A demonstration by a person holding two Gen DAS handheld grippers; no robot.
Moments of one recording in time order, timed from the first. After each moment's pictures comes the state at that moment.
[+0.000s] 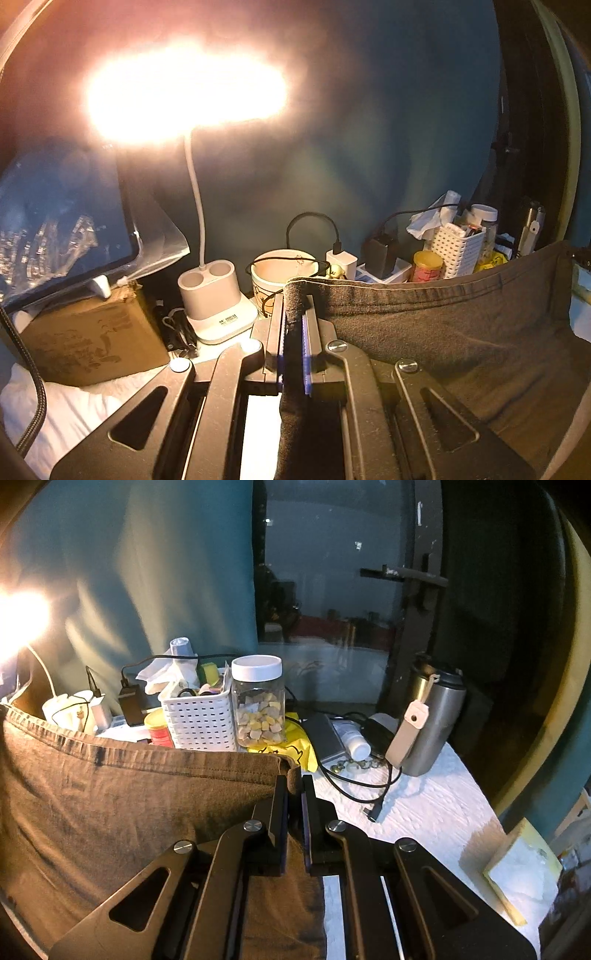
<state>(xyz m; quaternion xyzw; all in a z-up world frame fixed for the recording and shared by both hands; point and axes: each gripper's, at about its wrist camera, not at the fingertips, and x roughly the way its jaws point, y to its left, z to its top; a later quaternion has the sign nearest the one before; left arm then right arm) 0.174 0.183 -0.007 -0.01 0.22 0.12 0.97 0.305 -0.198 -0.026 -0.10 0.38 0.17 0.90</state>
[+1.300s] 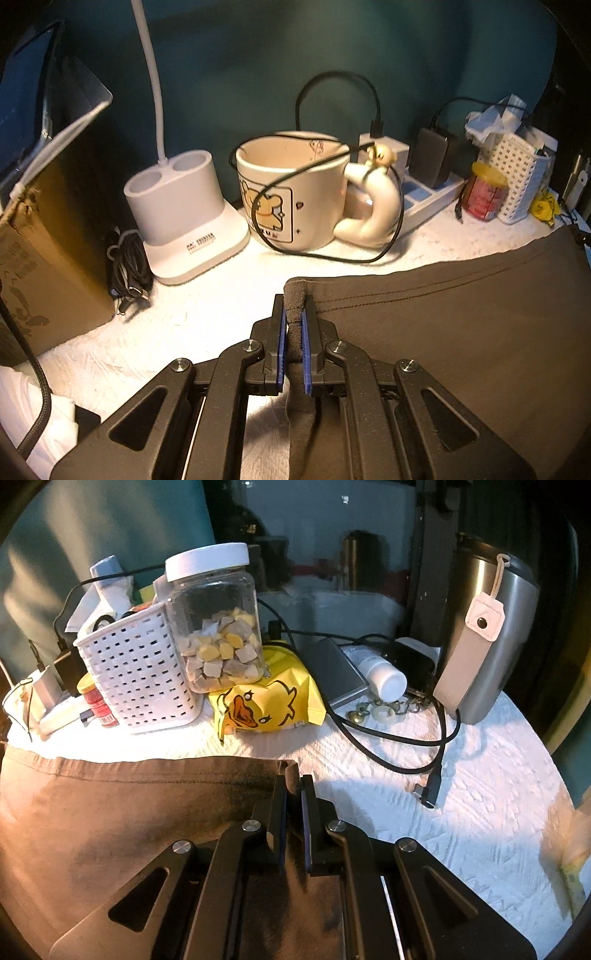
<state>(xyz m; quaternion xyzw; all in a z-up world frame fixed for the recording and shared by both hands) 0.257 0.211 -0.102 -0.03 0.37 0.14 0.92 0.374 -0.190 -0.137 -0.07 0.47 0.14 0.87</state>
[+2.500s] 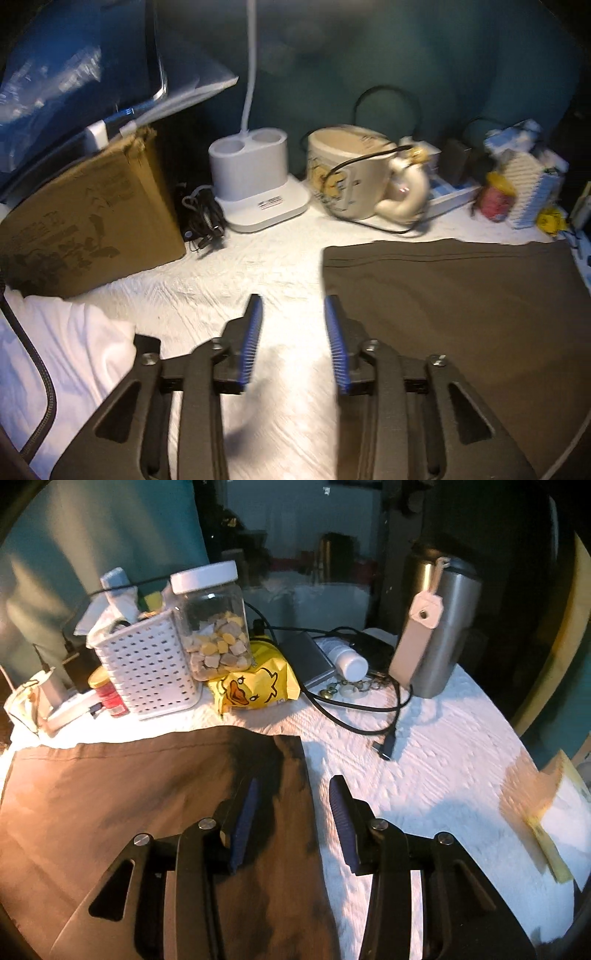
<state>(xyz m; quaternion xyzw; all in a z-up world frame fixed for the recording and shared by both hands) 0.186 0.227 -0.075 -0.08 0.38 0.17 0.90 0.328 -0.204 -0.102 -0.07 0.49 0.11 0.86</state>
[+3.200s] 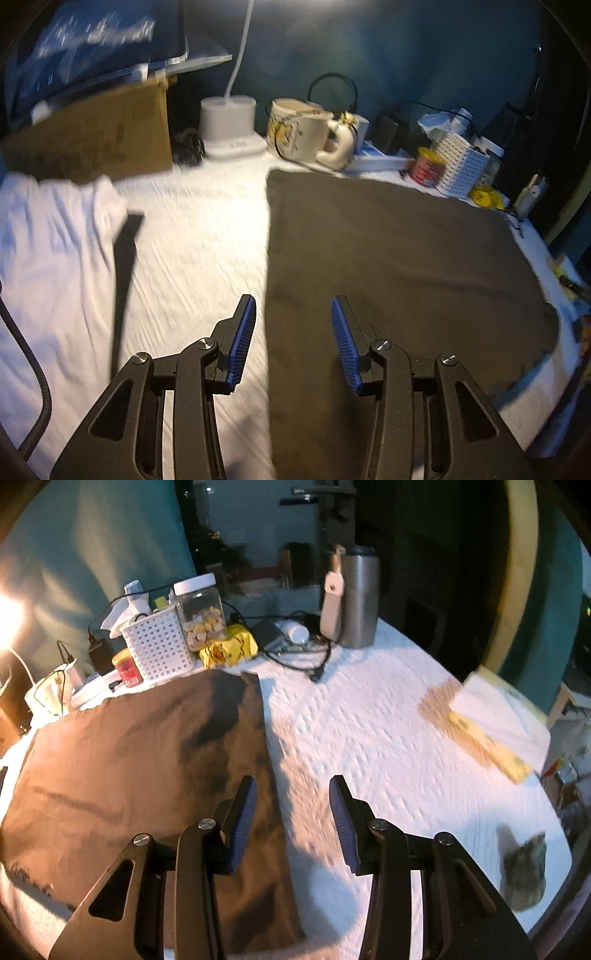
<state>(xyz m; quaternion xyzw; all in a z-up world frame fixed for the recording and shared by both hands) 0.086 0.164 -0.084 -0.17 0.39 0.11 0.90 0.214 -0.280 -0.070 -0.04 0.48 0.08 0.87</state>
